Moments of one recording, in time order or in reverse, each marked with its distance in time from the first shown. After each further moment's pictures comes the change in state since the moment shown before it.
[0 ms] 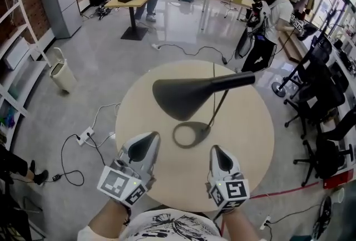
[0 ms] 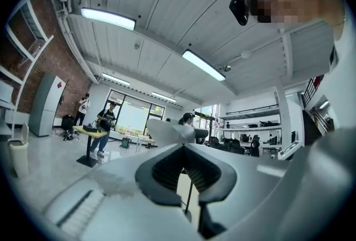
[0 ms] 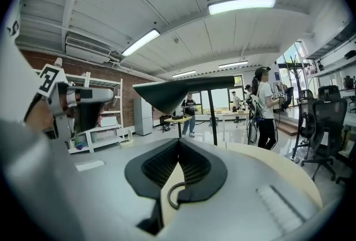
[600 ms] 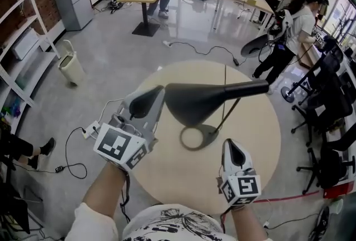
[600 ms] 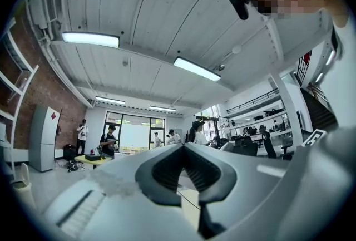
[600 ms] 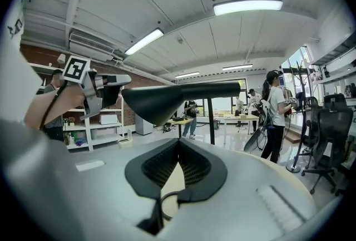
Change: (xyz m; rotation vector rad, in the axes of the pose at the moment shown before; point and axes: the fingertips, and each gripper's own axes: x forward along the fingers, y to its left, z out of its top) left arm 0.071 0.054 0.086 0.213 -0.096 0.027; right arm 0.025 -0.021 0.033 -0.057 -0.005 0.018
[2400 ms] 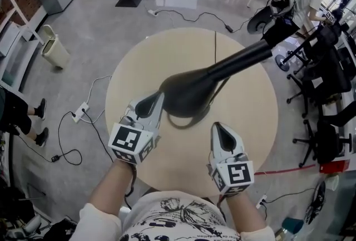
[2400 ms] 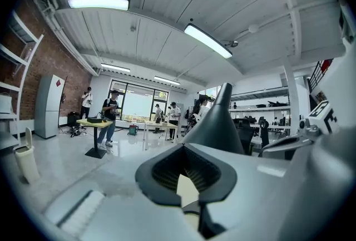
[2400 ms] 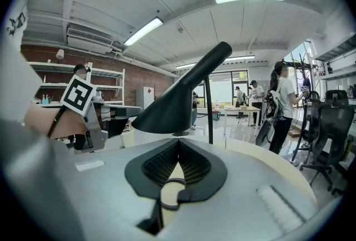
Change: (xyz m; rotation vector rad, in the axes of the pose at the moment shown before) left arm 0.015 -0.034 -0.158 -0.149 0.279 0.007; right arm 0.011 -0.001 -0.038 0.002 0.098 0.011
